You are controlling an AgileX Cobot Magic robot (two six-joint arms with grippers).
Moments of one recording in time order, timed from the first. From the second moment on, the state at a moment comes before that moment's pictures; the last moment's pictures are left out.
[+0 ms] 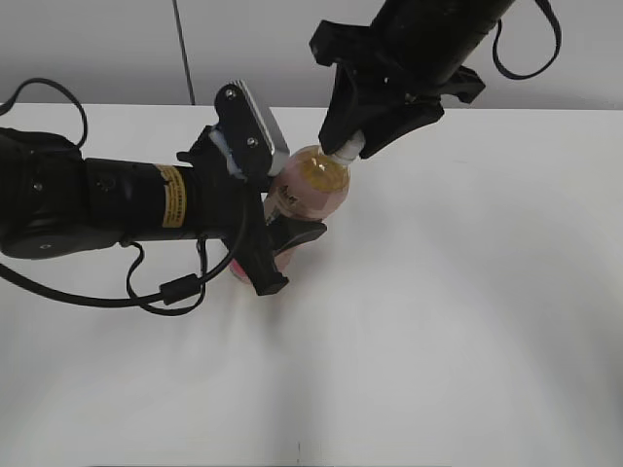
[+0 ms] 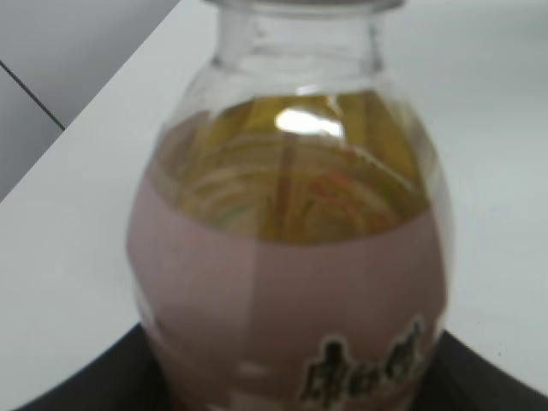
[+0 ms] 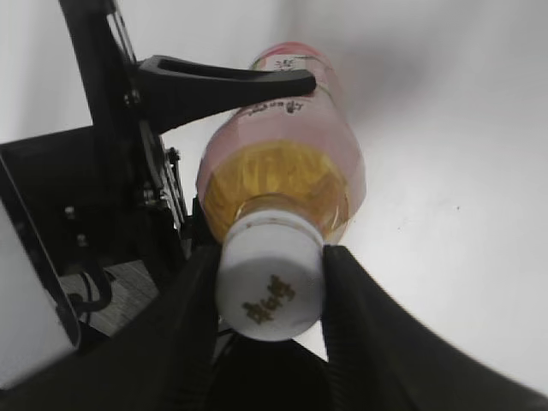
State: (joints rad) left arm -0.53 1.81 -0.85 0.84 -0.50 -0.27; right arm 0.47 1.85 -1.64 0.49 1.17 -0.09
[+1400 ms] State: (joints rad) left arm -0.53 1.81 -0.85 0.82 -0.51 -0.27; right arm 0.47 1.85 -1.64 0.54 1.09 -2.34
